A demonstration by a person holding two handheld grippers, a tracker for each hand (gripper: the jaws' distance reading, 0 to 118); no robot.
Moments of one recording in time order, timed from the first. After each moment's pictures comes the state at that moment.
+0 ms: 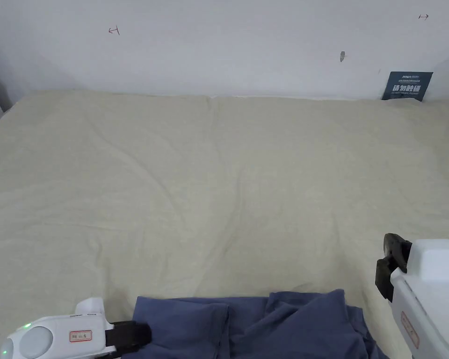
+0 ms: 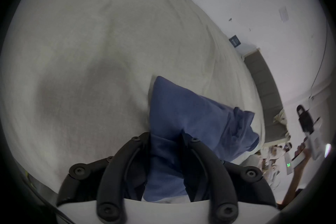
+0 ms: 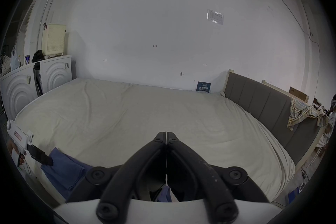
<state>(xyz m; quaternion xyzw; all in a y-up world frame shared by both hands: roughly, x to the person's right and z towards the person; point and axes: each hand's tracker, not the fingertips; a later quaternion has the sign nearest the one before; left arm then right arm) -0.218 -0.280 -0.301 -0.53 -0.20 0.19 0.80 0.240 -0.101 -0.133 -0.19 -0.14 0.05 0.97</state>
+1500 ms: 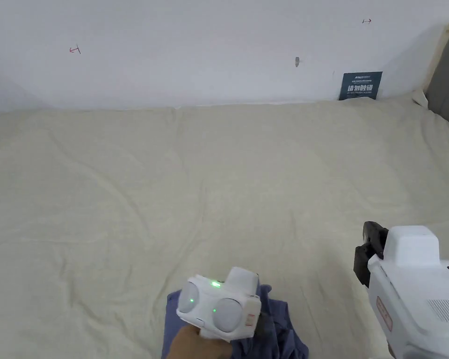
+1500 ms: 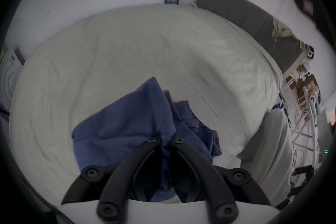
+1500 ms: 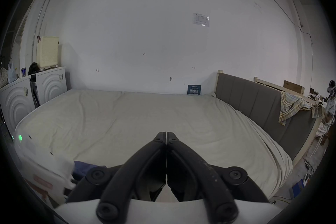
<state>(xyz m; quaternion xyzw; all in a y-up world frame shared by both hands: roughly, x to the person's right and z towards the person) 0.112 -0.210 -0.228 -0.48 -0.33 -0.13 0.80 0.289 -0.090 -0.090 -0.16 -0.17 0.02 0.97</state>
